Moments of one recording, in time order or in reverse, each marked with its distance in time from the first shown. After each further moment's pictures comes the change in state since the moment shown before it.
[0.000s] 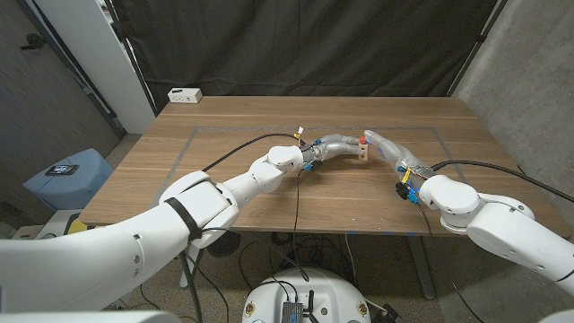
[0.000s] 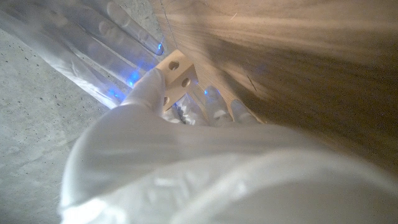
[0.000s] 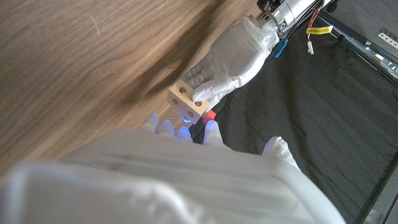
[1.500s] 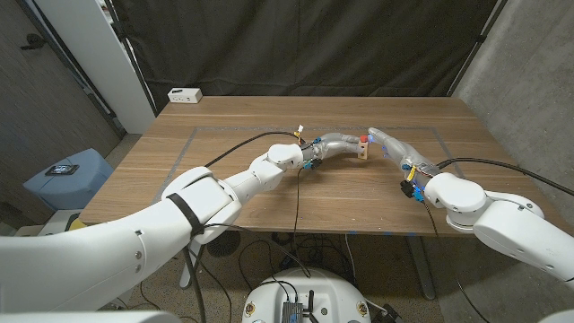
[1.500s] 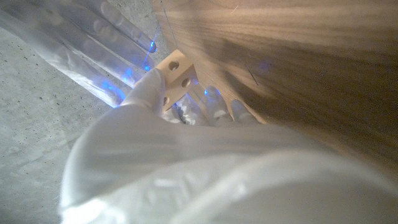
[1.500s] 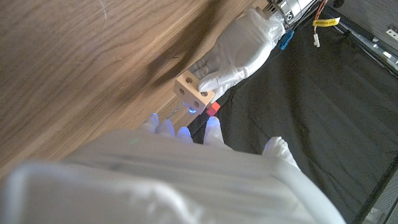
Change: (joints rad) left arm -0.017 -0.010 0.000 0.031 0.001 -0.015 -0.004; left_hand -0.003 -0.002 0.001 -0.001 0.003 0.000 0.001 0.000 0.000 -0.004 0.000 -0.002 -0.001 0.000 0.000 0.000 0.002 0.000 0.000 0.000 0.000; right arm -0.030 -0.014 0.057 -0.010 0.012 -0.017 -0.001; right_hand 0.000 0.000 0.000 0.000 0.000 -0.011 0.002 -0.005 0.000 0.000 0.000 0.000 0.000 0.000 0.000 0.000 0.000 0.000 0.000 0.000 0.000
